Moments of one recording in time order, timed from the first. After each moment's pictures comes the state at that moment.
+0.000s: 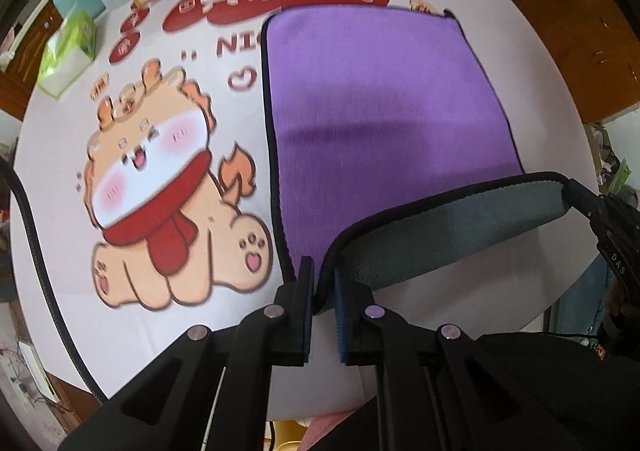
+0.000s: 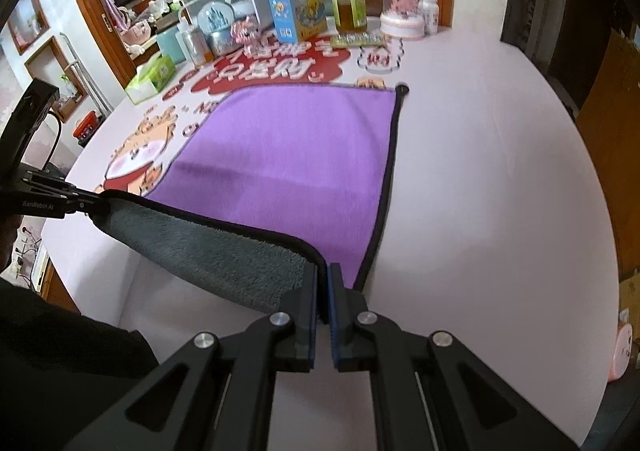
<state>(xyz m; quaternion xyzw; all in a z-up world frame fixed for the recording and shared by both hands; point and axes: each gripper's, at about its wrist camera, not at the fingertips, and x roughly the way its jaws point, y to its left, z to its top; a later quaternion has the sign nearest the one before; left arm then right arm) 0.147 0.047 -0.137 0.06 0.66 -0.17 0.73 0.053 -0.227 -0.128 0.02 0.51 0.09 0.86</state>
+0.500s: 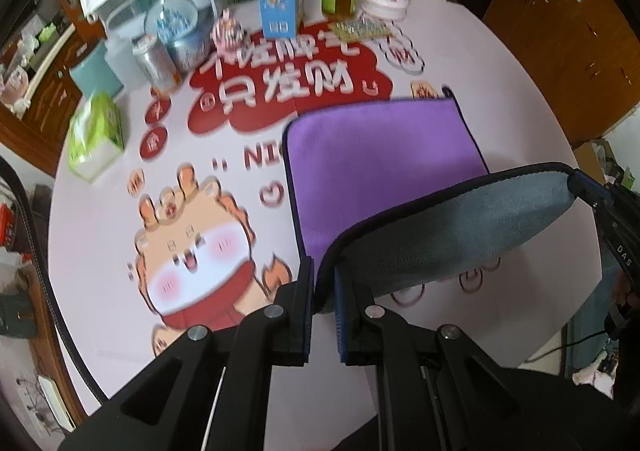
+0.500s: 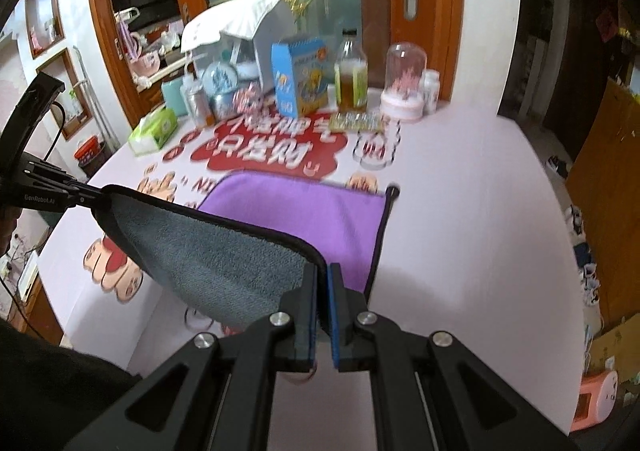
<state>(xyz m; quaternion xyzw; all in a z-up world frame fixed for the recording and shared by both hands) 0.199 0.041 -0.068 0.09 0.58 -0.16 0.79 0.106 -0.231 -0.065 -0.01 0.42 0.09 0.90</state>
